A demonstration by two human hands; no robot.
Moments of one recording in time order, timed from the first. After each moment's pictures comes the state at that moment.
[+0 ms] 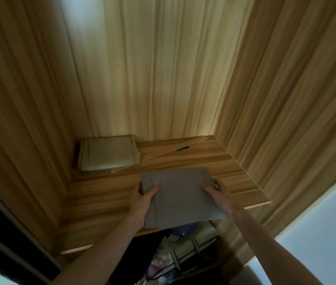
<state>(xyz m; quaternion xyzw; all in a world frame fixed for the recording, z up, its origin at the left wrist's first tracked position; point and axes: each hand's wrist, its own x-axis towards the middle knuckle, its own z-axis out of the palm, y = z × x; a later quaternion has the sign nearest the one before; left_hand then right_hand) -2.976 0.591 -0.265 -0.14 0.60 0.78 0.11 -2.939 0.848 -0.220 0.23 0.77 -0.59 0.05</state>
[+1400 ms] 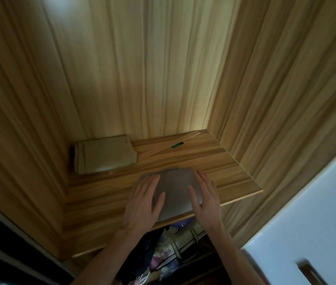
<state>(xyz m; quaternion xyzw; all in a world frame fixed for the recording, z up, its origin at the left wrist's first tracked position) -2.945 0.564 -0.241 0.24 0.92 0.28 -0.14 -2.900 0.784 -0.248 0.04 0.90 -0.32 -0.29</state>
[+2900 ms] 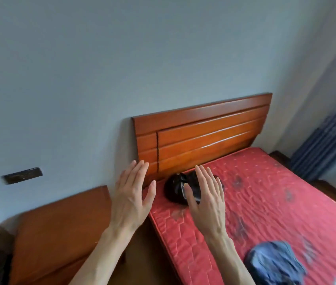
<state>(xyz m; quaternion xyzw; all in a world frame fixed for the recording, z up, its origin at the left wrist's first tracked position) -2.272 0.565 -0.175 0.82 0.41 0.39 0.07 -2.075 0.470 -0.178 0.74 0.54 0.10 -0.39</state>
